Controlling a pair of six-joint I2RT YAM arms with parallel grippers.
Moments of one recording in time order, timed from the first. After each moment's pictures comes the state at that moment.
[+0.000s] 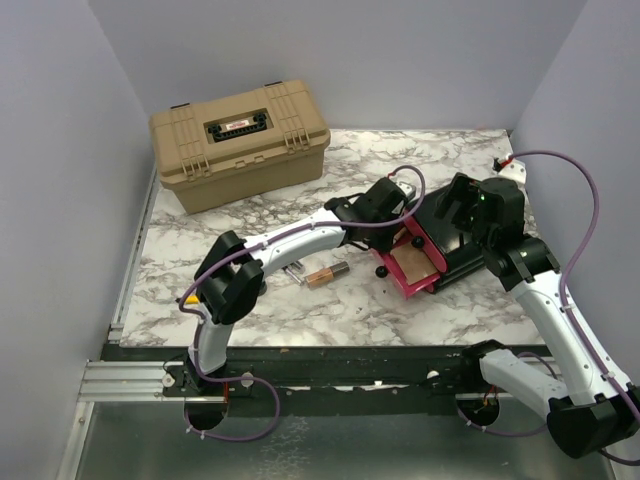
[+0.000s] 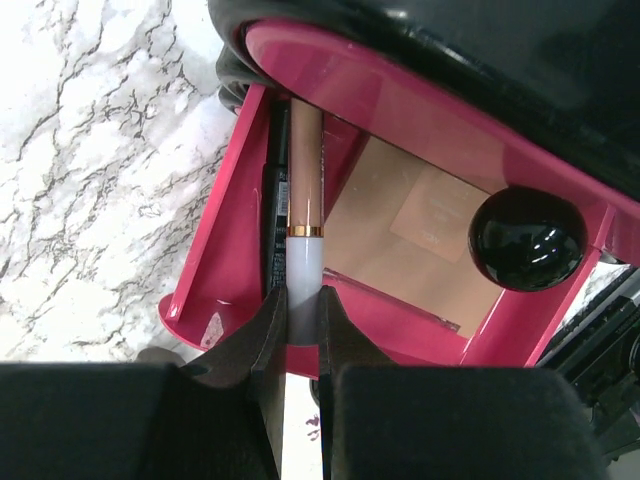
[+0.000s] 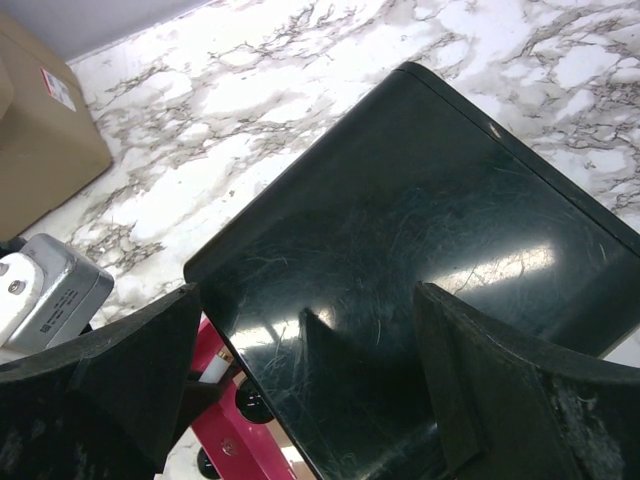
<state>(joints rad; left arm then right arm) -0.94 1.97 1.67 -0.53 0.04 -0.35 0.29 0.95 1.00 -0.50 0.36 0.44</state>
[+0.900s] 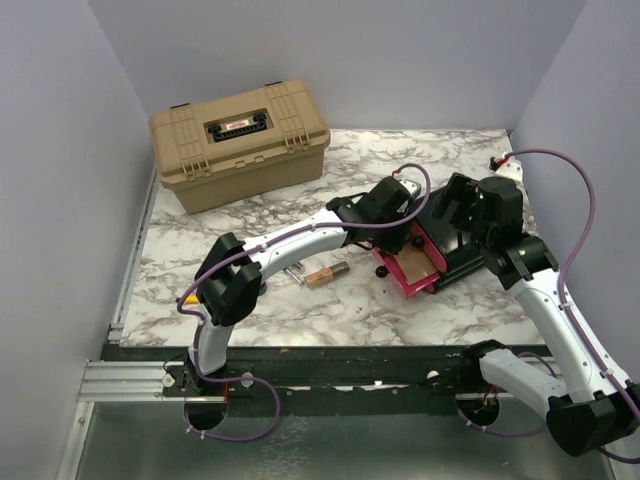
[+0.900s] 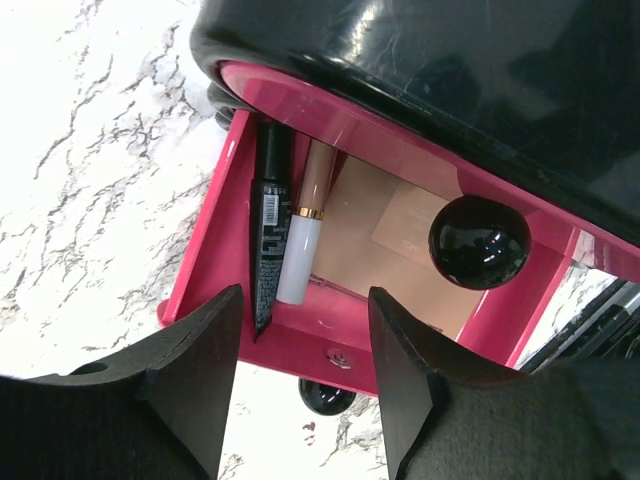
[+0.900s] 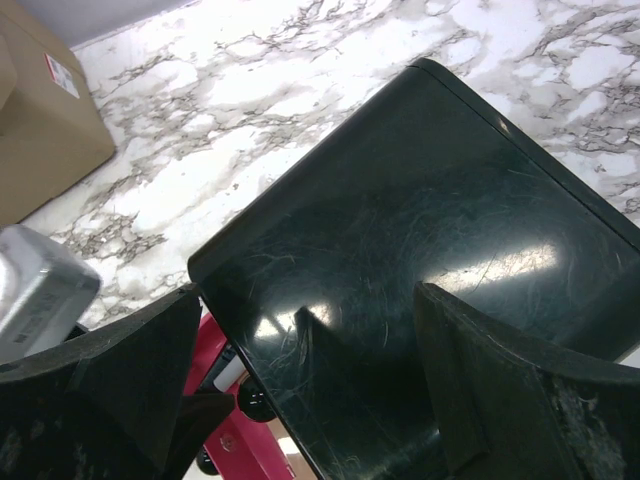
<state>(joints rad) -0.96 1.99 1.72 -0.55 0.00 -0.34 0.29 0.96 1.00 -0.50 0.33 0.43</state>
